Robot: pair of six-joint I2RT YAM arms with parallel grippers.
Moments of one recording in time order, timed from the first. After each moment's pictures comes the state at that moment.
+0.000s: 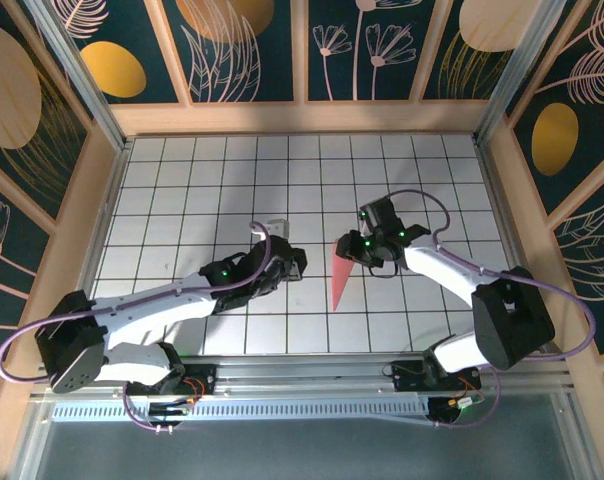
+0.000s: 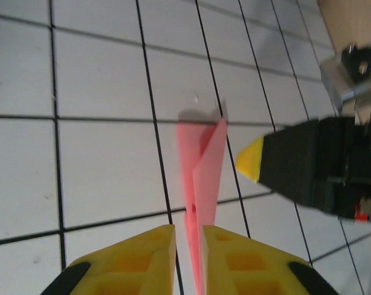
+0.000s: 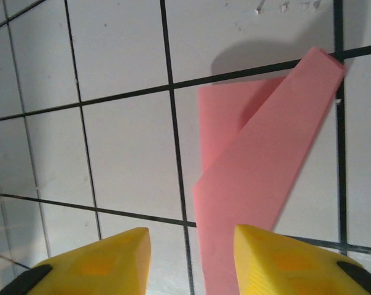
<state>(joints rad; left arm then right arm) -1.00 1.29 0.81 -0.17 -0.29 -0.92 0.54 1.42 0.85 -0.44 -0.22 0.71</state>
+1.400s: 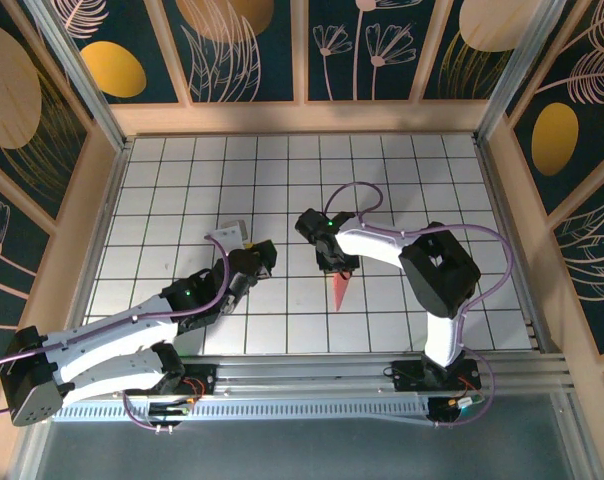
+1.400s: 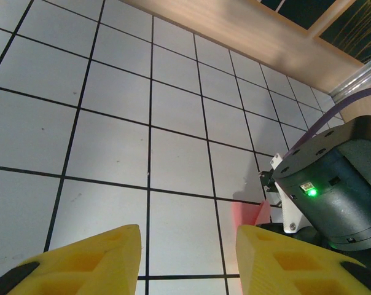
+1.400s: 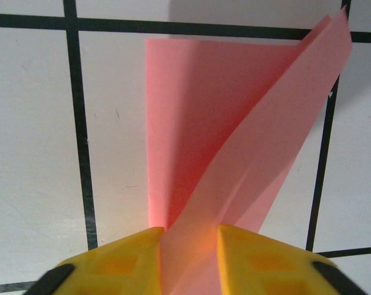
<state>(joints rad) -1.00 1.01 0.65 -0.18 -0.59 -0.90 0.81 1.88 1.23 -0.84 0.26 0.71</state>
